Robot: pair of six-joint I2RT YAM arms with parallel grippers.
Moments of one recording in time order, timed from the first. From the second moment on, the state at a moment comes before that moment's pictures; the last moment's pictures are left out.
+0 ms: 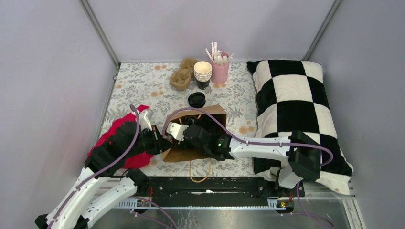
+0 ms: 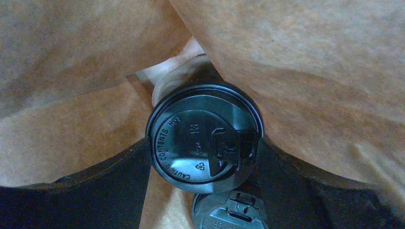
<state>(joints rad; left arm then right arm) -0.66 0.54 0.88 -0.94 0.16 -0.76 1.27 1.61 1.10 -0.04 0.45 -0.40</state>
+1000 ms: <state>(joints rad) -0.65 0.68 1.00 -1.00 0.36 -0.95 1.26 1.57 1.28 -0.54 0.23 -0.23</state>
